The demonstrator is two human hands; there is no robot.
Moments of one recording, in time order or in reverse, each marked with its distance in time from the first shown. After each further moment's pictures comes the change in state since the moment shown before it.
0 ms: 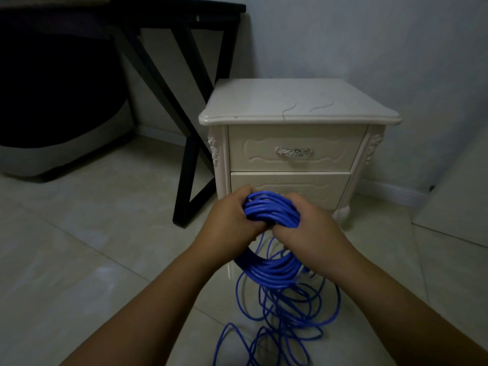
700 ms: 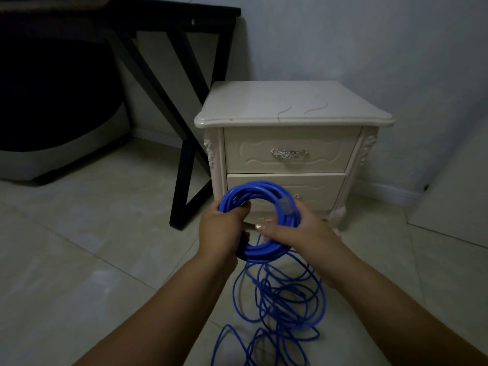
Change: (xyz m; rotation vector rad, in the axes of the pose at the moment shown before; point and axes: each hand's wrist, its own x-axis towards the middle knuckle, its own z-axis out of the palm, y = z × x) left_hand 0.004 -0.001 0.023 -0.657 0.324 -0.483; right_hand 0.003 0.017 0.001 0.390 -0.055 0.196
